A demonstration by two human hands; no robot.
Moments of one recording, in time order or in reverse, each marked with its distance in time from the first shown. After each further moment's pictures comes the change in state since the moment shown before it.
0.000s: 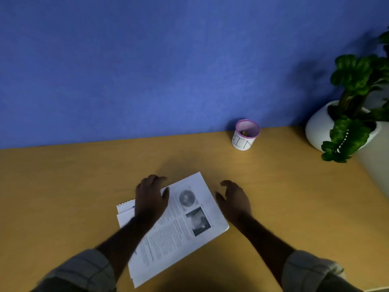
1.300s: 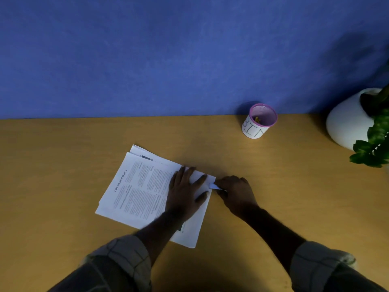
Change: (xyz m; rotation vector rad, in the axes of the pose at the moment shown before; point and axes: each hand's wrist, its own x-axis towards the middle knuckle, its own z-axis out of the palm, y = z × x) left_hand -0.012 0.055 0.077 -0.010 -0.212 0.217; right_hand 0.027 0.015 0.005 -0.290 -0.161 -0.438
